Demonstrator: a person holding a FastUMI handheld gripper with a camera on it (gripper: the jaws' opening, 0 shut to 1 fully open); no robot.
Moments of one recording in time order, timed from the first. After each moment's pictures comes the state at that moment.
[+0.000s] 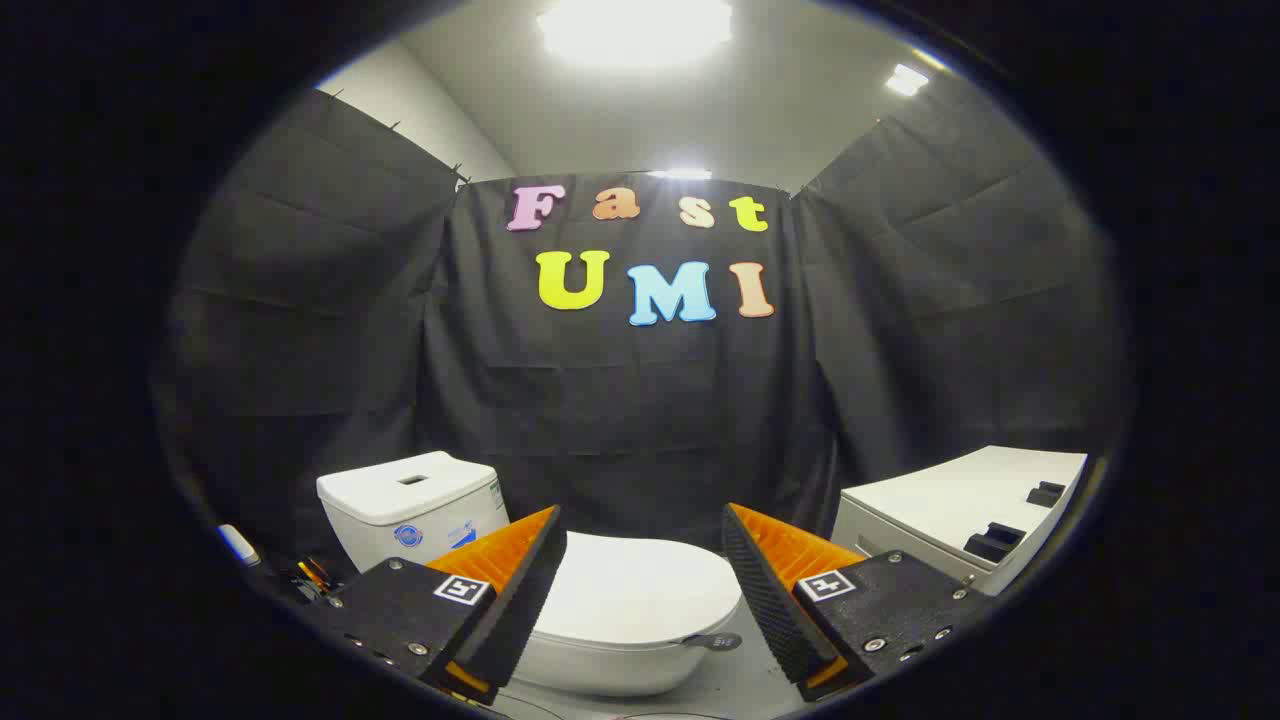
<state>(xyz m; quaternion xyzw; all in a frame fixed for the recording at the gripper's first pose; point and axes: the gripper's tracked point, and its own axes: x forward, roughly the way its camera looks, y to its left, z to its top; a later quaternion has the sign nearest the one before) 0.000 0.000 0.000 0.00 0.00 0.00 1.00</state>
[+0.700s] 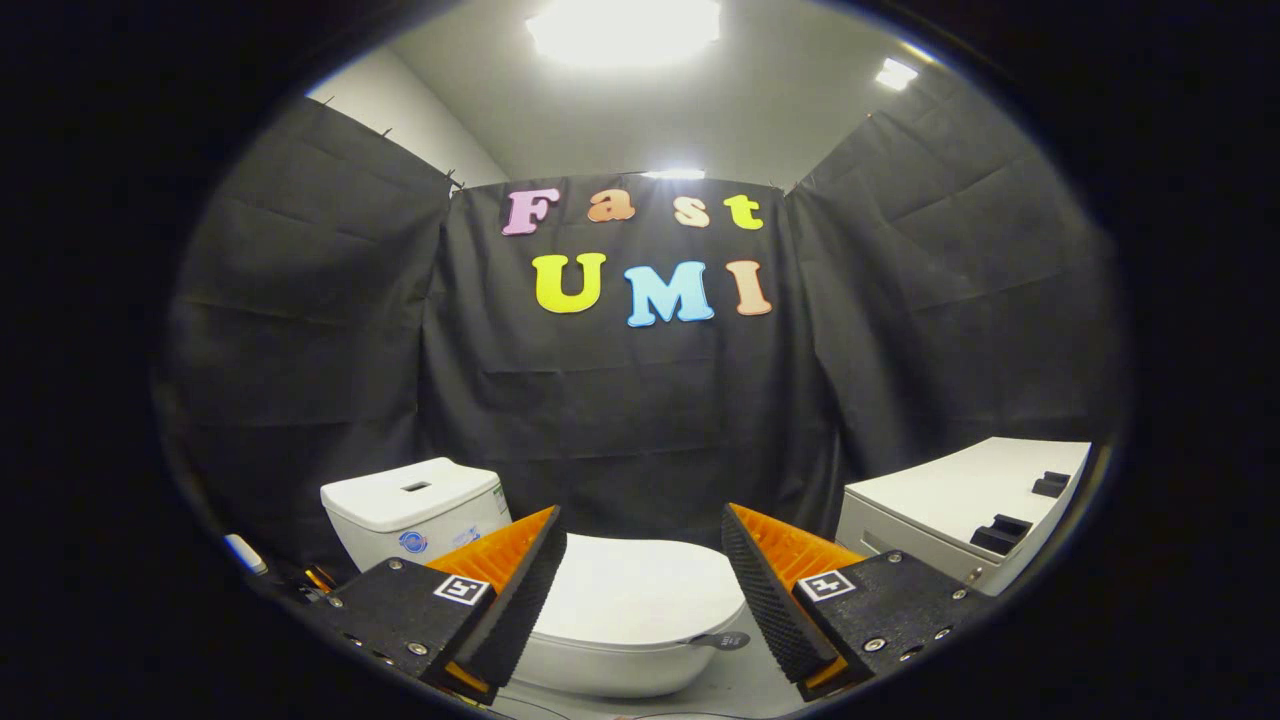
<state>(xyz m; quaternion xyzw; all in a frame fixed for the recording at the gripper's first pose) 0.000 0.001 0.002 0.02 0.00 0.00 1.00</state>
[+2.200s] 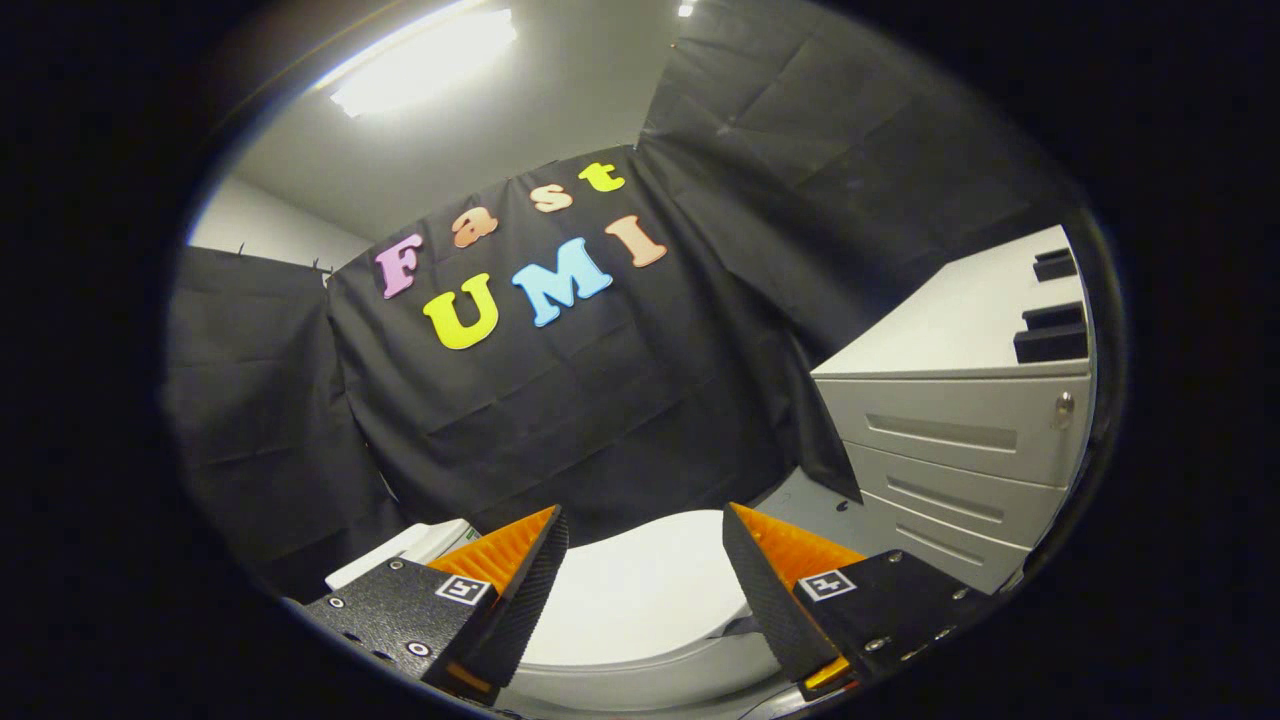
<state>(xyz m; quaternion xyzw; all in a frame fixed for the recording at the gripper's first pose) 0.062 -0.085 -0.098 0.26 0.02 -0.07 0.96</state>
